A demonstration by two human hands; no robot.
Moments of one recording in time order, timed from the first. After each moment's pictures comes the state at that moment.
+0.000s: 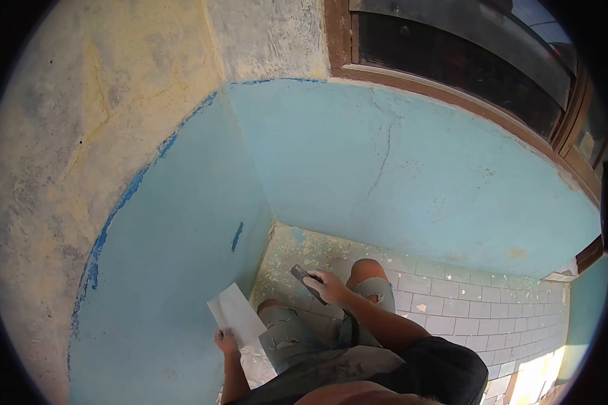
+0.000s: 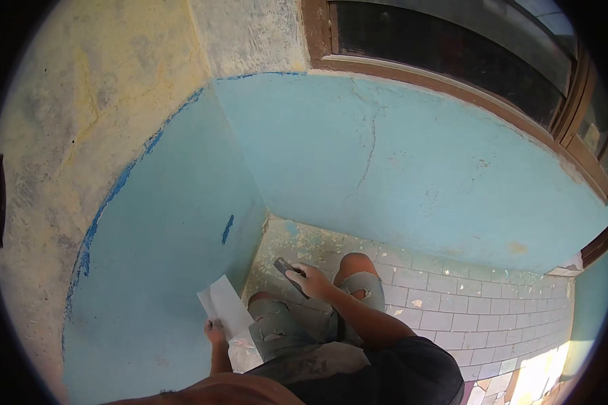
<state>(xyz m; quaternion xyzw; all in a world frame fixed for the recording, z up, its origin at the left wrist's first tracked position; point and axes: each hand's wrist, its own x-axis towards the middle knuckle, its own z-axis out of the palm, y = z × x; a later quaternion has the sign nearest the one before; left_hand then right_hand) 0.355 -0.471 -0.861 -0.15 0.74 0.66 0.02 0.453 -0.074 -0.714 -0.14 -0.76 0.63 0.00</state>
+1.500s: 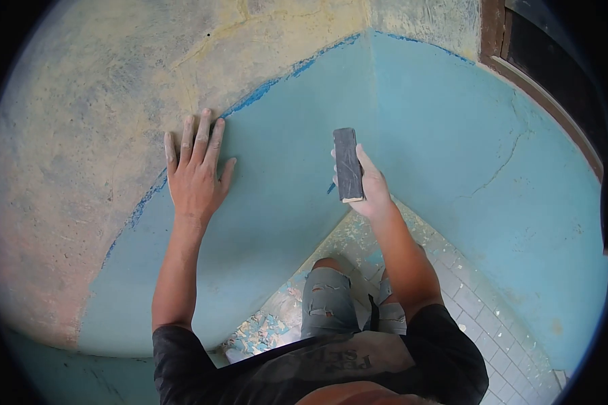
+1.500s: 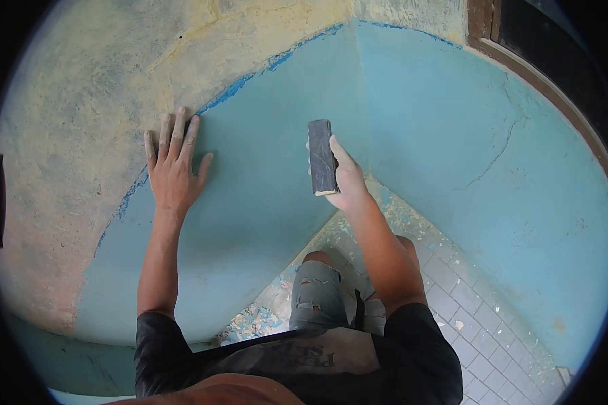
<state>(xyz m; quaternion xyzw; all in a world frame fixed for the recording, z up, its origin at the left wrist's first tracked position) 0.273 -0.431 -0.391 0.18 0.88 -0.20 -0.39 0.287 -0.144 -0.537 -0.03 -0.29 0.96 -0.02</state>
